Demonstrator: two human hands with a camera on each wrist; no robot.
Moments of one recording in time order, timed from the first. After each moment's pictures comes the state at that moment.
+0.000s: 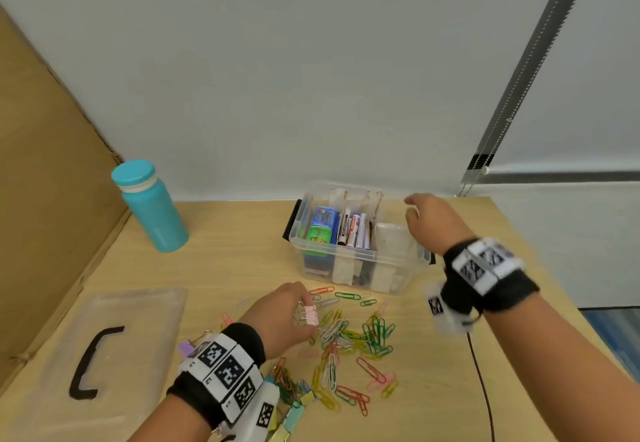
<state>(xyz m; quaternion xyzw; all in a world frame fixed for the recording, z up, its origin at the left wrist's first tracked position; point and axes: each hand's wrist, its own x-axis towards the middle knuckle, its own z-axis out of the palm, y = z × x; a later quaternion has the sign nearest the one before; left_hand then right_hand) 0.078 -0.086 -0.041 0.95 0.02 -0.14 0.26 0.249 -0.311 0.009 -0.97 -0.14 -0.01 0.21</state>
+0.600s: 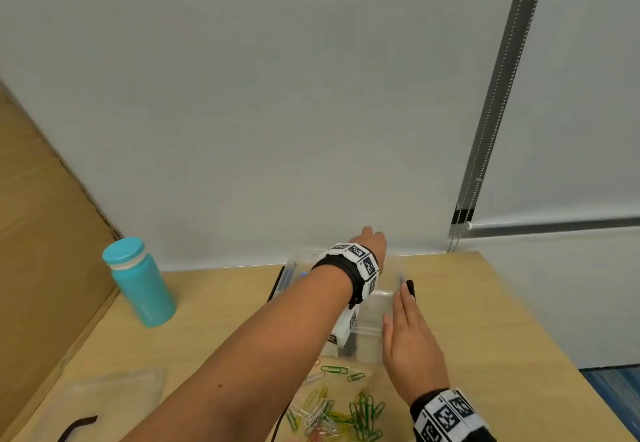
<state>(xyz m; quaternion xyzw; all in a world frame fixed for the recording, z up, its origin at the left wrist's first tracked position) 0.291 -0.205 0.040 0.99 -0.05 -0.07 0.07 0.196 -0.319 -0.081 -0.95 -0.15 -0.12 0.23</state>
